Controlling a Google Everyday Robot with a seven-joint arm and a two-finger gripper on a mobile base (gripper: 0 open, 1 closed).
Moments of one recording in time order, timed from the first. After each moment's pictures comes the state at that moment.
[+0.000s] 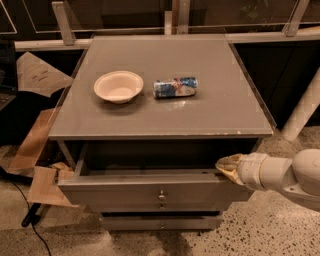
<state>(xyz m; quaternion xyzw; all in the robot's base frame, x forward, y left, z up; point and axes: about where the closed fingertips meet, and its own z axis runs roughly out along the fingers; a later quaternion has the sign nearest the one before) 0.514 -0.214 0.672 -0.46 0.78 0.07 0.42</state>
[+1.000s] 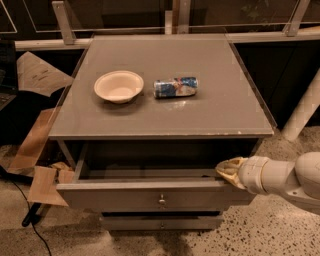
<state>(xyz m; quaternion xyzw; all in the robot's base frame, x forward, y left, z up) 0.500 -0.211 0.672 -0.46 0.78 0.08 0.42</state>
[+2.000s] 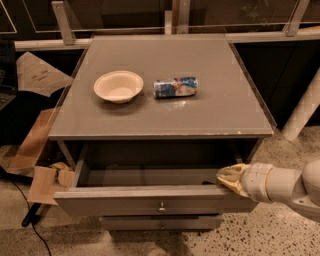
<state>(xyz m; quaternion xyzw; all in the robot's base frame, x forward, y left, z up) 0.478 -0.208 0.671 -0.46 0.77 0.10 0.42</state>
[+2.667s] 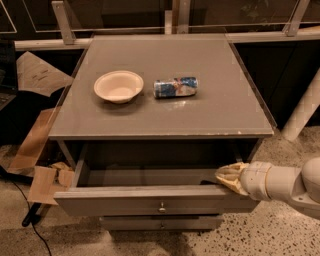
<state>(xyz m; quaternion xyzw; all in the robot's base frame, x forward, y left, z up) 0.481 -0.206 0.670 -0.46 0.77 0.12 0.43</state>
